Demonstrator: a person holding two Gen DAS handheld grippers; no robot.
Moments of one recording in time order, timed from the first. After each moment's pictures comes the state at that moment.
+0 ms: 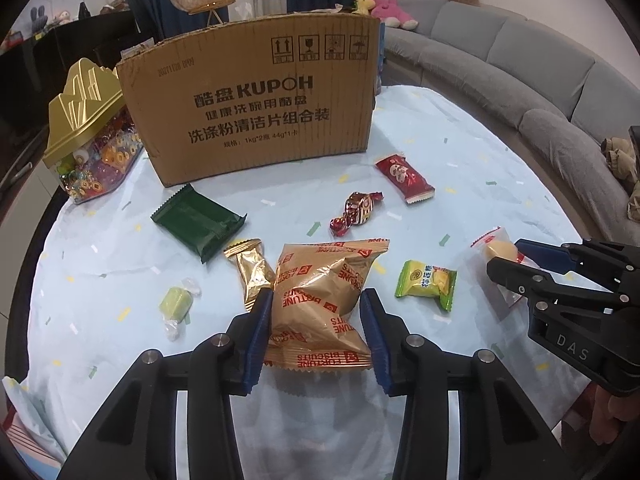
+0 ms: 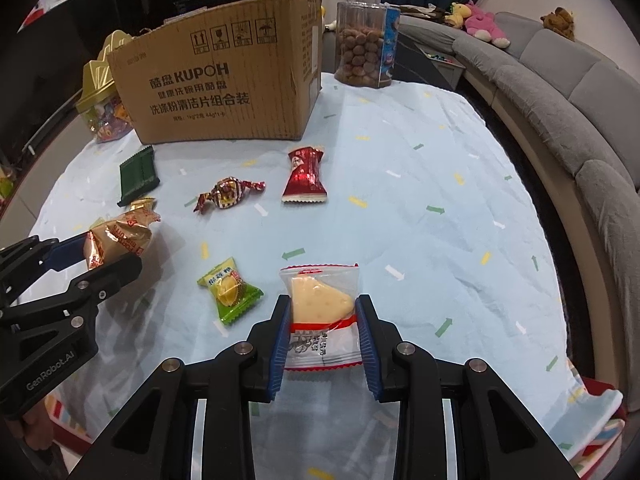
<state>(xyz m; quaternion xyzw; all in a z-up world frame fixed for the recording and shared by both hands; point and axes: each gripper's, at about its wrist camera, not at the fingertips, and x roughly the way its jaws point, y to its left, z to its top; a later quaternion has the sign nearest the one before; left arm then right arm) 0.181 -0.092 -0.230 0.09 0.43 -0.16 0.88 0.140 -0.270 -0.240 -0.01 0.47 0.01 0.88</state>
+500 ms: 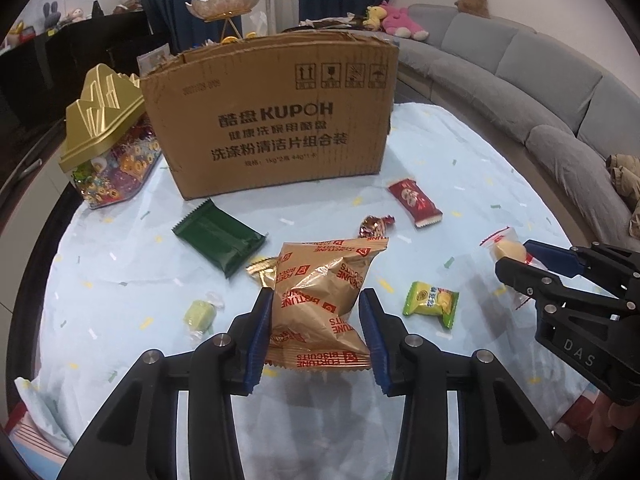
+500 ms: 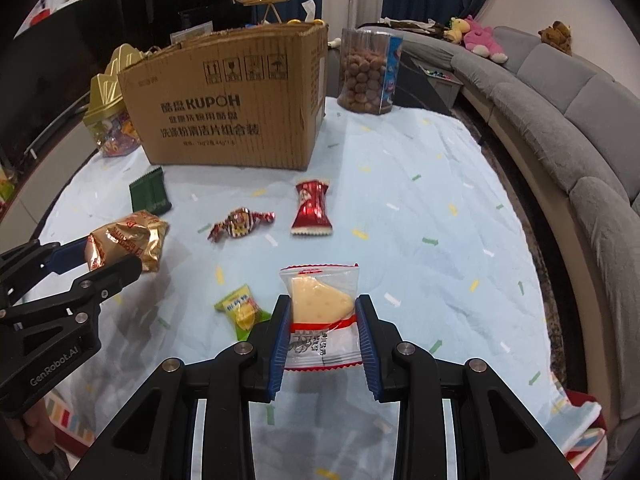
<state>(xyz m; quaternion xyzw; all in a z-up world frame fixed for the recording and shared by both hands) 0.182 -0.084 -0.212 0.07 0.42 -0.14 0.89 0.143 -0.261 -0.214 -0.02 0.45 0.01 0.89</state>
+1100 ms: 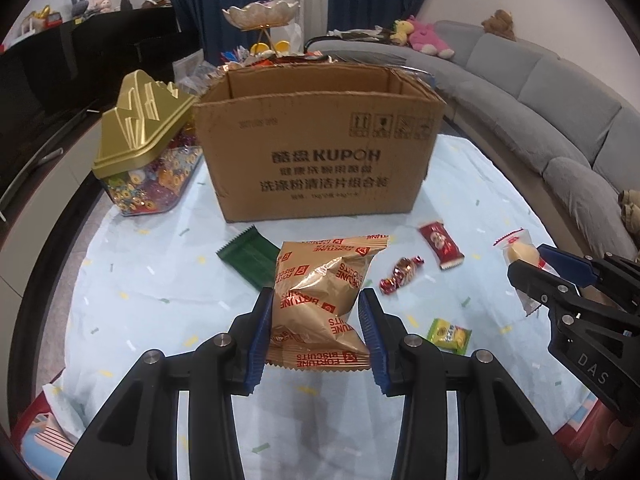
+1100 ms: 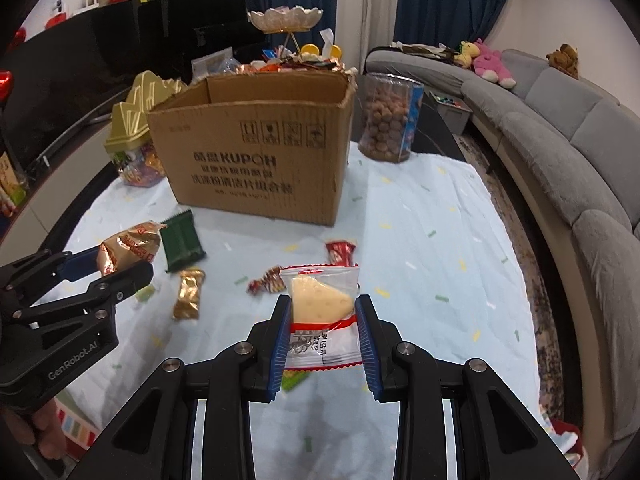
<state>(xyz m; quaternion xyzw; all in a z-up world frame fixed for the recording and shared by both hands) 0.198 -0.057 -0.175 0.05 0.41 -0.10 0.90 0.158 -0.234 -0.169 -0.03 0.41 0.03 0.91</state>
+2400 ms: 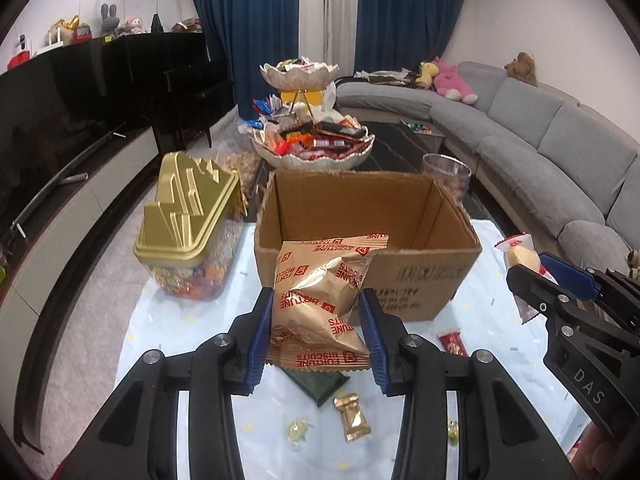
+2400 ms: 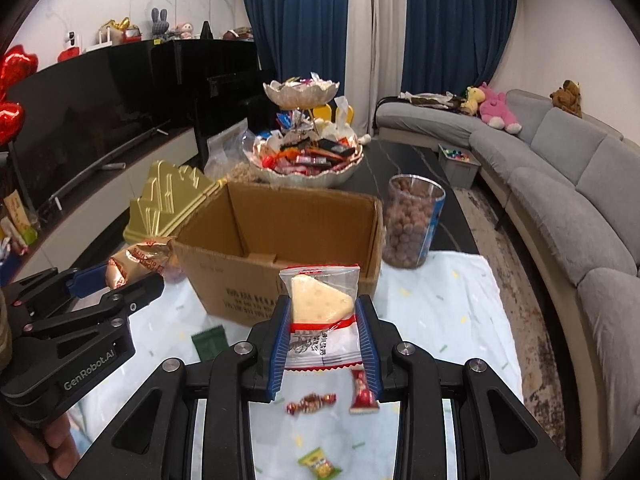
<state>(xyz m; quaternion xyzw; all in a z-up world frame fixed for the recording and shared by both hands) 0.260 -0.030 -0.082 0.02 0.36 -0.07 0.93 0.220 -0.204 -0.076 -0.02 0.33 0.04 0.94</state>
